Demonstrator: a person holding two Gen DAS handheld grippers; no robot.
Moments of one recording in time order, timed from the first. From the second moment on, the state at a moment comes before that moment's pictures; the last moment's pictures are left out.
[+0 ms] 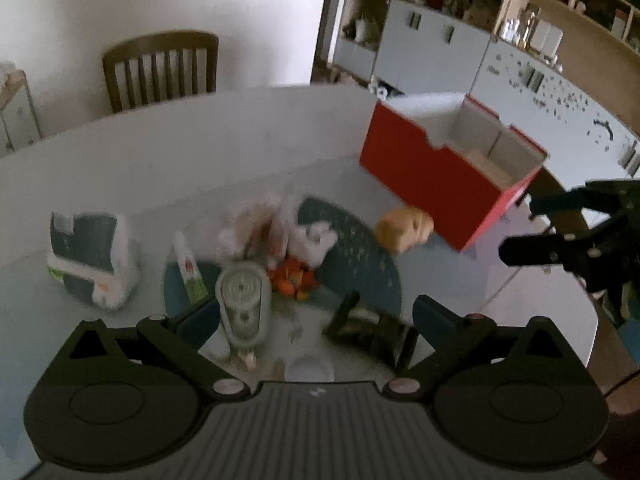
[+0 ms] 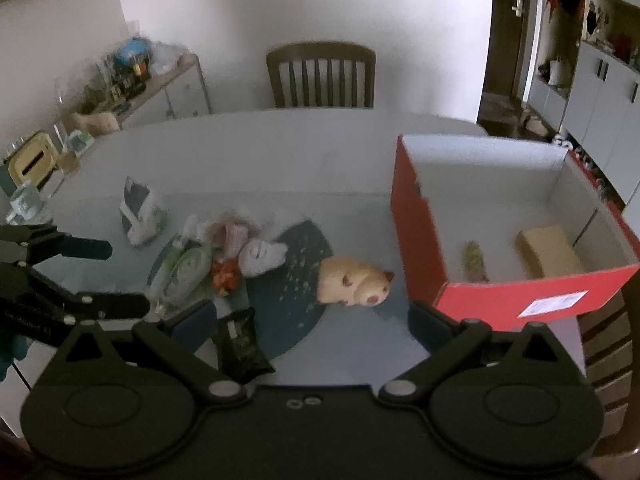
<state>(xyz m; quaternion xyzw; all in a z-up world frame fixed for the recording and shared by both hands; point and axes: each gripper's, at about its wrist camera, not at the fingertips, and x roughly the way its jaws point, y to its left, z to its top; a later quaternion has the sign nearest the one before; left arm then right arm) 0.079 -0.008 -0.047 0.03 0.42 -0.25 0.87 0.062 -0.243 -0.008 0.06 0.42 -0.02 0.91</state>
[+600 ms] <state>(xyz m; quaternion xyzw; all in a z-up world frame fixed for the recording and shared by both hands) 0.049 -0.016 -0.118 0.10 0.42 -0.25 0.87 0.092 -0.210 -0.073 0.06 0.49 -0.03 0.87</state>
